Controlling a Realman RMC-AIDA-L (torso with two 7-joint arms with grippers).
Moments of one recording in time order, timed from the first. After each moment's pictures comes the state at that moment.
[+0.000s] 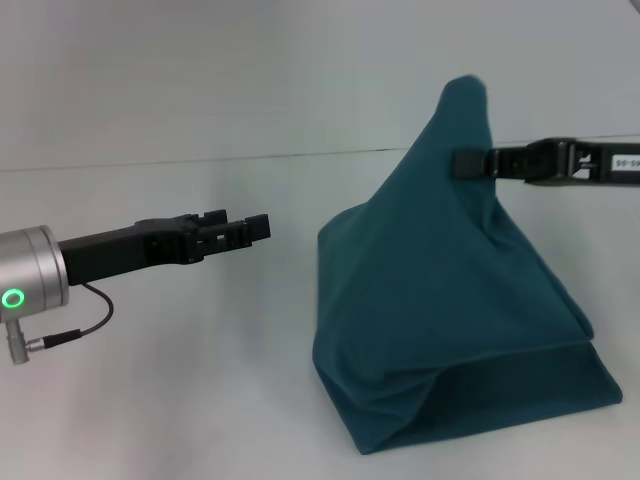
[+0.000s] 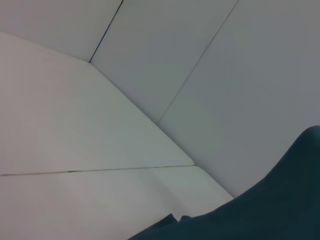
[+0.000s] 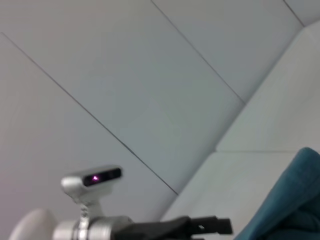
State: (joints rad) left arm -0.52 -2.16 0.82 0.91 1.89 1.38 -1.98; right arm 0.64 1.94 -0.64 -0.77 -1.85 -1.75 2.17
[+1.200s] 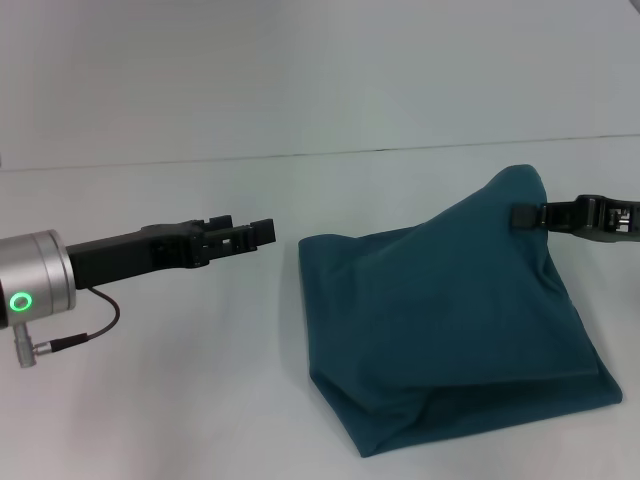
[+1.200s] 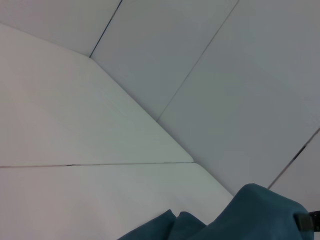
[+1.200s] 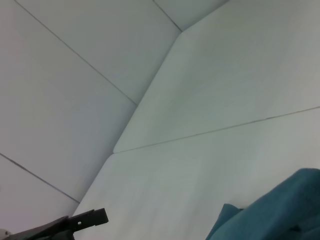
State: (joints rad) left arm -0.53 -2.16 0.82 0.88 1.89 1.37 -1.98; right arm 0.55 1.93 -0.62 -0.71 -1.99 -1.55 2.17
